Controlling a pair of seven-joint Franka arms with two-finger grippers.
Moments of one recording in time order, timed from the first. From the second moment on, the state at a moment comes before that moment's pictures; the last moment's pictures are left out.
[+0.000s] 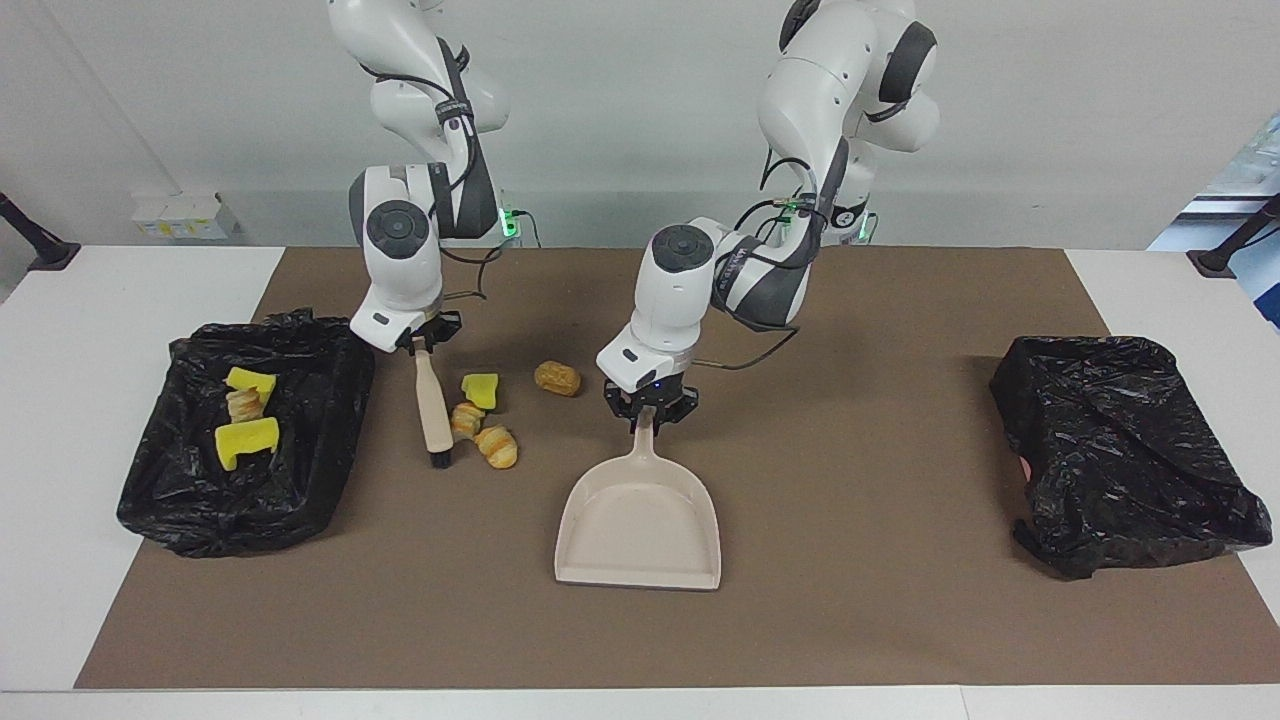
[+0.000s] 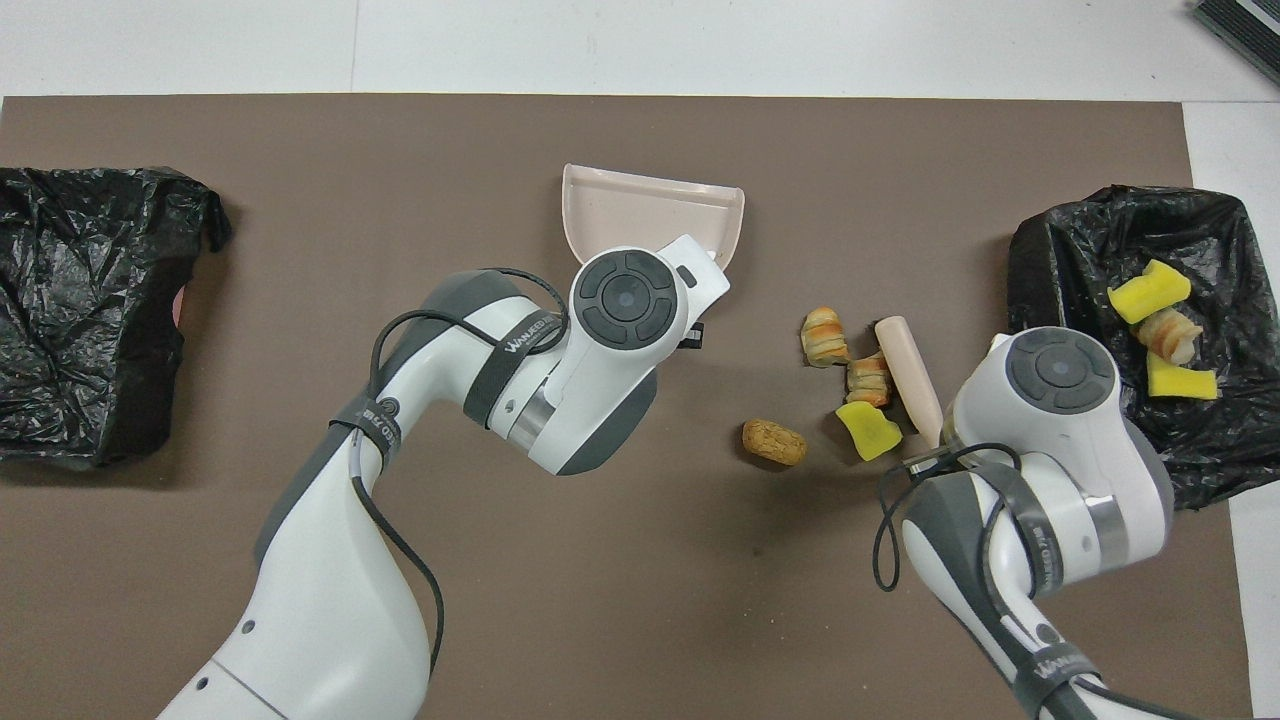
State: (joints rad) left arm -0.65 0.50 -0.04 -1.52 0.08 2.13 -0.44; right arm 0.09 0.00 0.10 -2.28 -0.18 2.04 0.02
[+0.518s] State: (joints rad) left arm -0.56 0.27 -0.02 -1.68 0.09 1.86 0.15; right arm 0.18 0.00 0.10 -2.25 -0.14 2.00 0.09
